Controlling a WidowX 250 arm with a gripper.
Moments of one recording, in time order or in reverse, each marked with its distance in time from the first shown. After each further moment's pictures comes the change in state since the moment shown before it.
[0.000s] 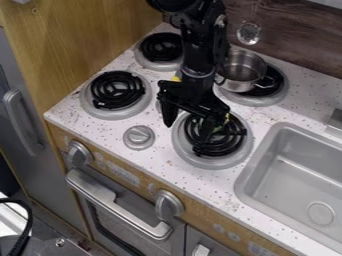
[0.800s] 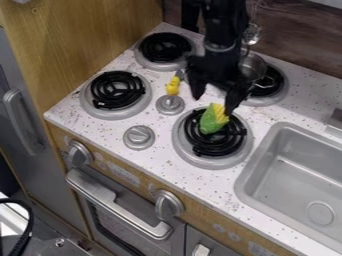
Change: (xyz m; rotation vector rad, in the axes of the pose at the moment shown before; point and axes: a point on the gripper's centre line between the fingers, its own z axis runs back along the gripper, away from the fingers) arm 0.055 -0.019 0.020 -0.072 -0.140 -0.176
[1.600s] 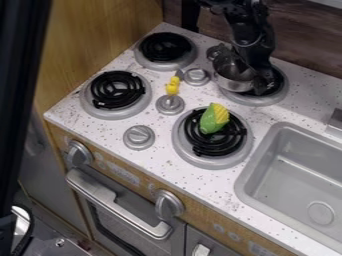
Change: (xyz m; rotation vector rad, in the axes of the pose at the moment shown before) arm 0.093 -0.001 -0.036 0.009 -0.303 -0.448
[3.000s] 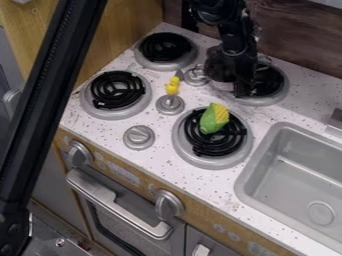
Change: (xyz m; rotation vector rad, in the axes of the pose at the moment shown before) arm -0.022 0.024 -0.055 -0.047 0.132 0.092
